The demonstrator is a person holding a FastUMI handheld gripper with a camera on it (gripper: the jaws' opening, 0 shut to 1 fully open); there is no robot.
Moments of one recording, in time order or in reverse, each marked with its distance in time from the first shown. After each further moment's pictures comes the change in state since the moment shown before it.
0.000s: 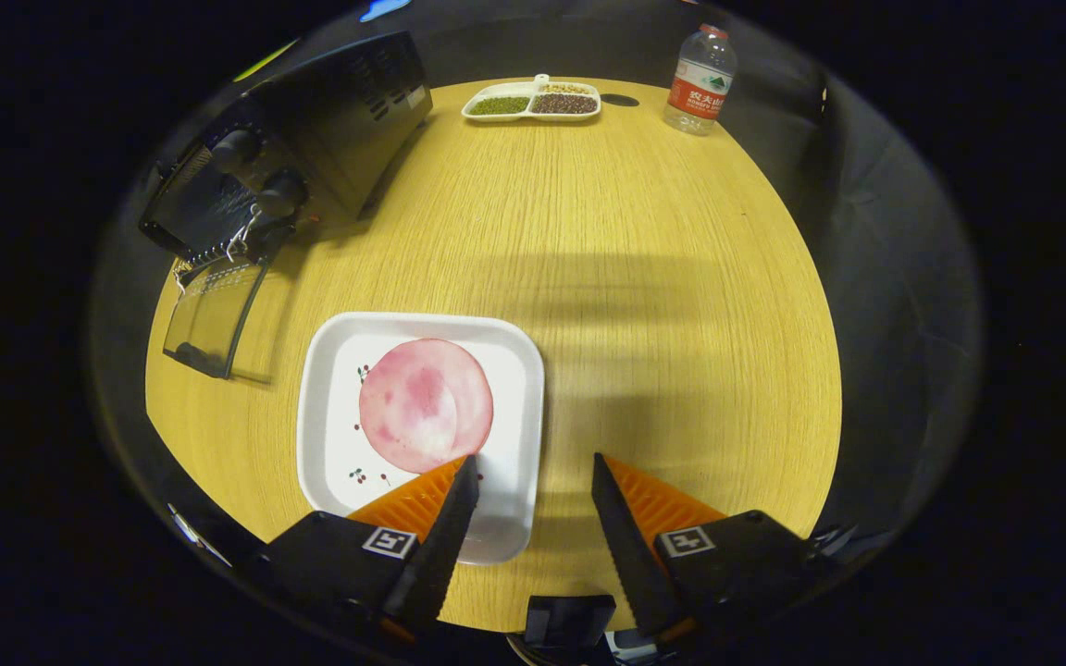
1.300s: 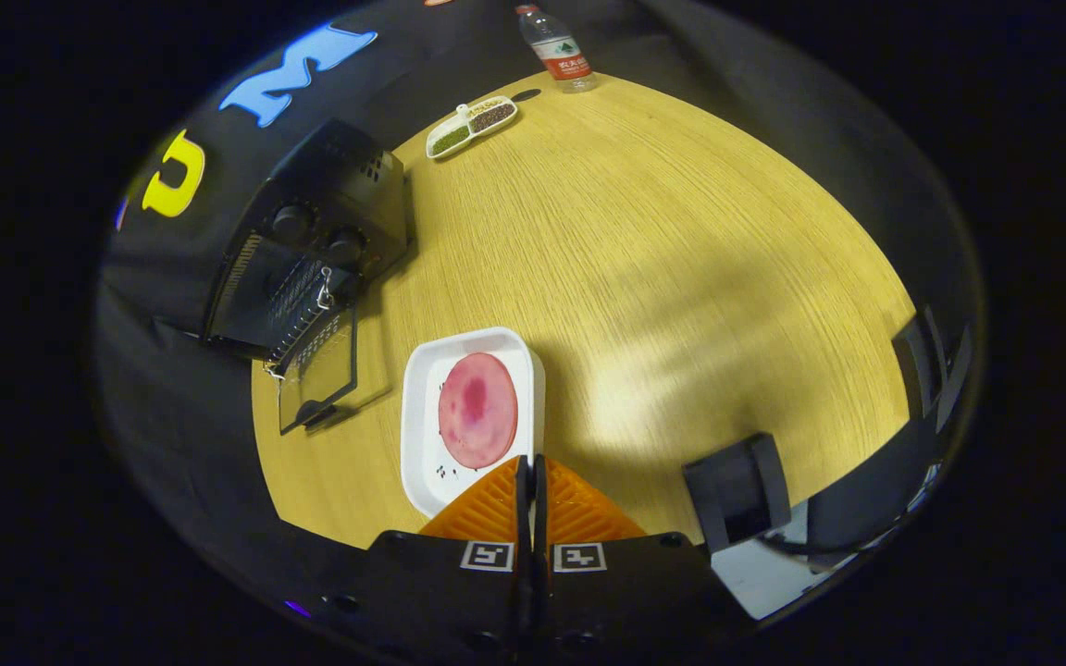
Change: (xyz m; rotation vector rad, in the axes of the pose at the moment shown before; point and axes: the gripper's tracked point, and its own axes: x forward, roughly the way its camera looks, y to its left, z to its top) arm -0.060 0.079 -0.078 0.538 -0.131 0.270
